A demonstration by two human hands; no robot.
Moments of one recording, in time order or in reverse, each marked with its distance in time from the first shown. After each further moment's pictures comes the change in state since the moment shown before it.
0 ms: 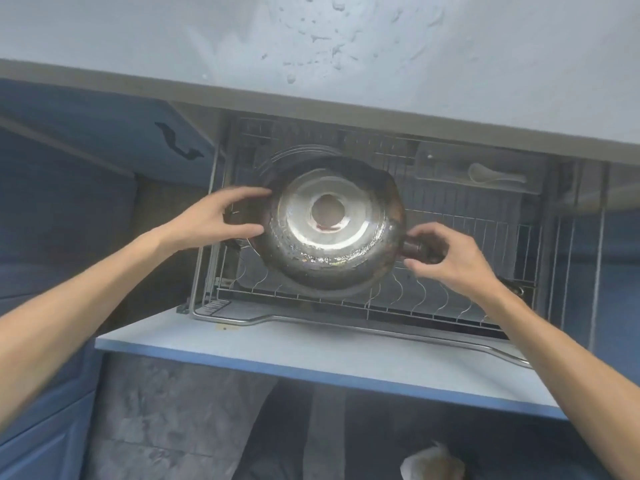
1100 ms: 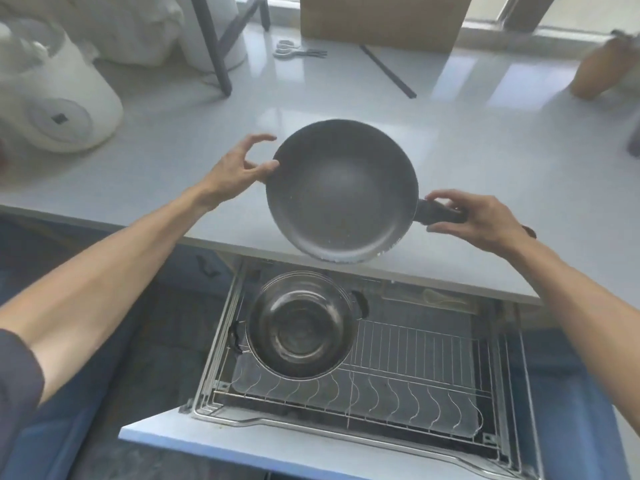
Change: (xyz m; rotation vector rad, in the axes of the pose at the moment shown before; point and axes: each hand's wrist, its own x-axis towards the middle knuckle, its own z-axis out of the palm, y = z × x) left_hand 0.045 0.172 -0.199 -0.190 0.477 0.084; right_hand 0.036 -0.170 -0.219 -0.413 0.271 -0.270
